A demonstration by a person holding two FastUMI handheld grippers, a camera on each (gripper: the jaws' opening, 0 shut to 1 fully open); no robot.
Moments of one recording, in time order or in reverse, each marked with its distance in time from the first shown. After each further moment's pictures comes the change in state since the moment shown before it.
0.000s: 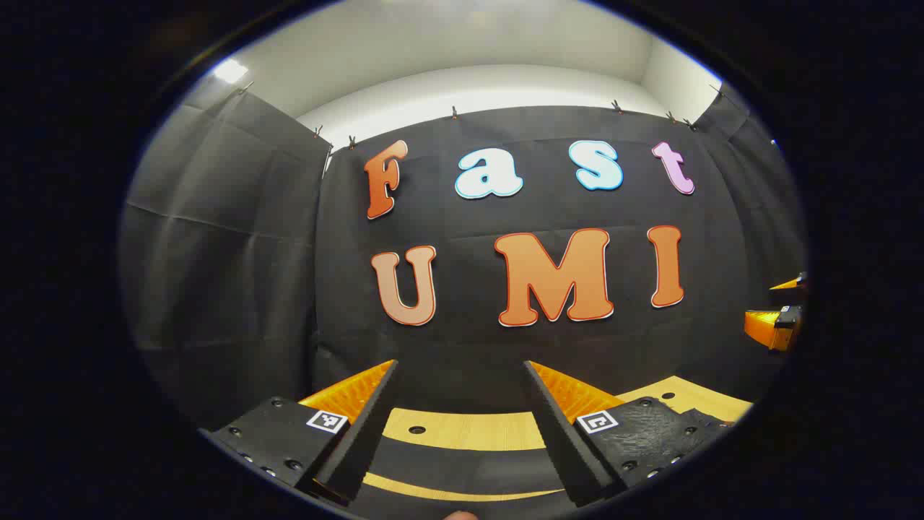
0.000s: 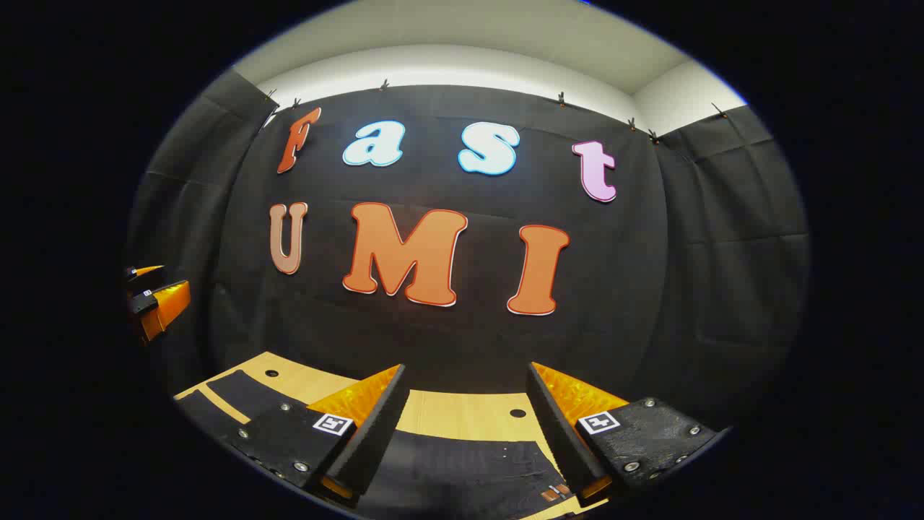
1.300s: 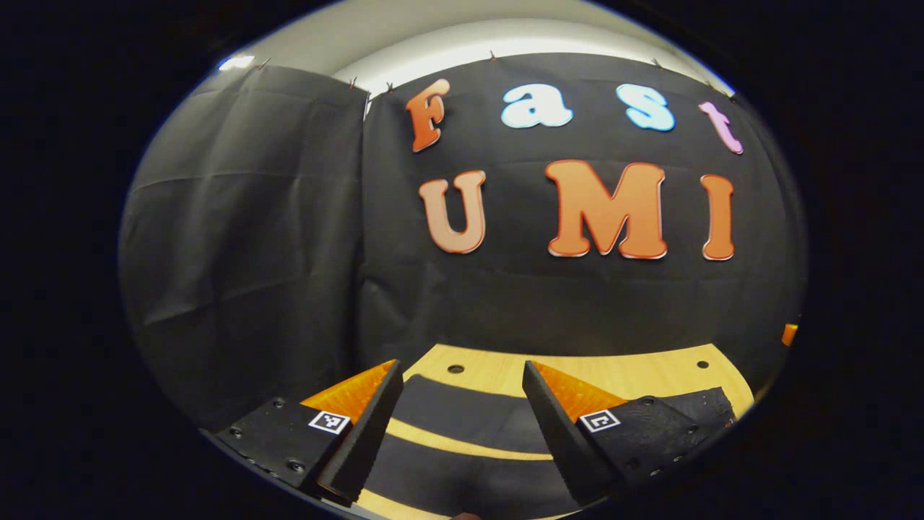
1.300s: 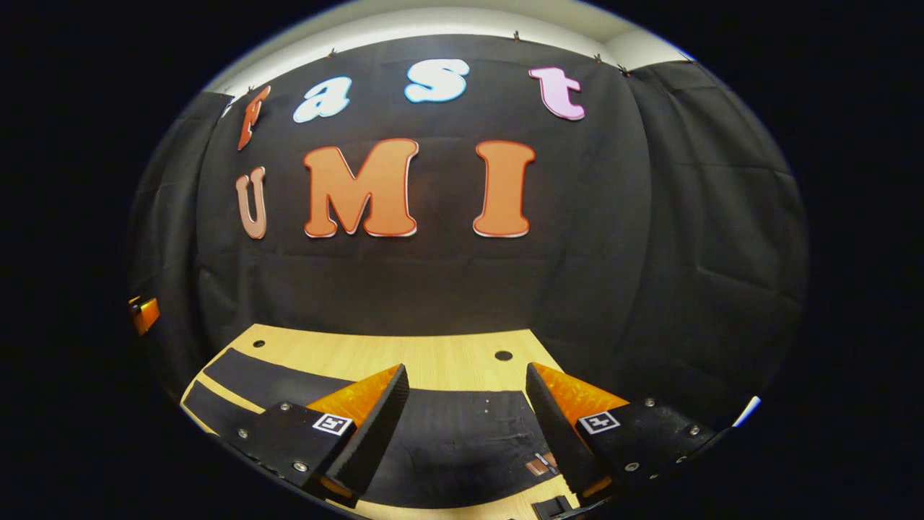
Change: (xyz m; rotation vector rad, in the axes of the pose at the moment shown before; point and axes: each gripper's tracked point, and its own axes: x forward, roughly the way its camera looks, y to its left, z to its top) left arm -0.012 0.044 -0.107 -0.045 0.344 0.247; right arm 0.016 -0.088 -0.120 0.105 0.319 -0.031
